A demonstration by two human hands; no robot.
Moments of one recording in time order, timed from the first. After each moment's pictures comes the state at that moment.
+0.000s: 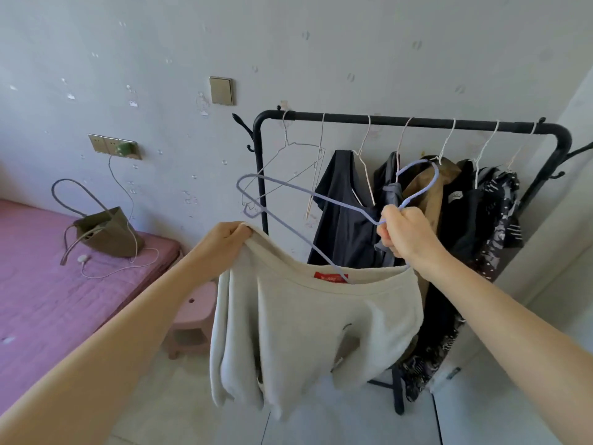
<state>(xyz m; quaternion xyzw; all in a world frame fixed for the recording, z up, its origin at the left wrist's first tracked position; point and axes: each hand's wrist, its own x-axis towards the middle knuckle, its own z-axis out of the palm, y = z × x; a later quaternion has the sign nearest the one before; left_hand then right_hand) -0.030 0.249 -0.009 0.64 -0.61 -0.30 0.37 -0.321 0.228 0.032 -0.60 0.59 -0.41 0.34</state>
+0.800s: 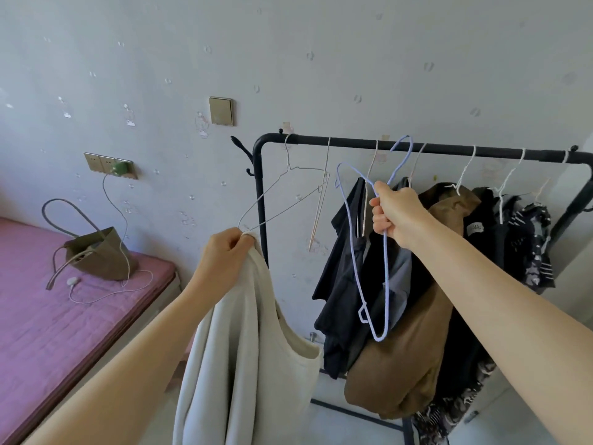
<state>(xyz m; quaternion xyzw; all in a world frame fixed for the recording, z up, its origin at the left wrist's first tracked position) -0.033 0.176 -0.012 0.64 -0.55 -0.22 0.49 -0.289 0.095 0.064 -0.42 0.58 -0.50 0.48</state>
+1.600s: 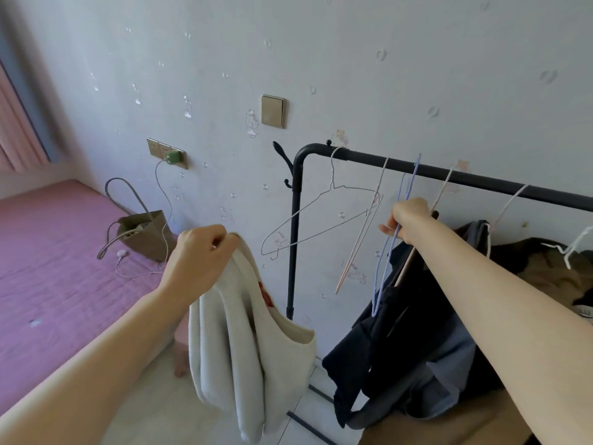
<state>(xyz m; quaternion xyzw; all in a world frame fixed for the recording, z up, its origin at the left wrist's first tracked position) 0.019 0.111 -0.014 0.72 -0.53 -0.02 0.46 -0.253 -0.106 0.036 -0.43 0.64 -0.41 0.48</state>
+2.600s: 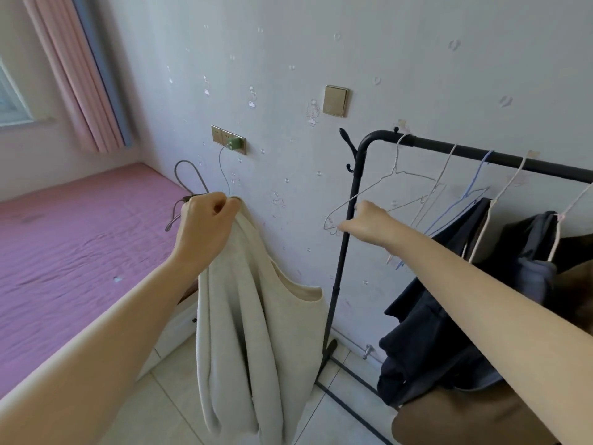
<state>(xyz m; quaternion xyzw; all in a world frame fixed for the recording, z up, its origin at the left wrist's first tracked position) 0.078 0.216 0.011 0.73 -0.43 0.02 0.53 -0.134 0.065 0.037 -0.80 0.51 -0.11 0.29</state>
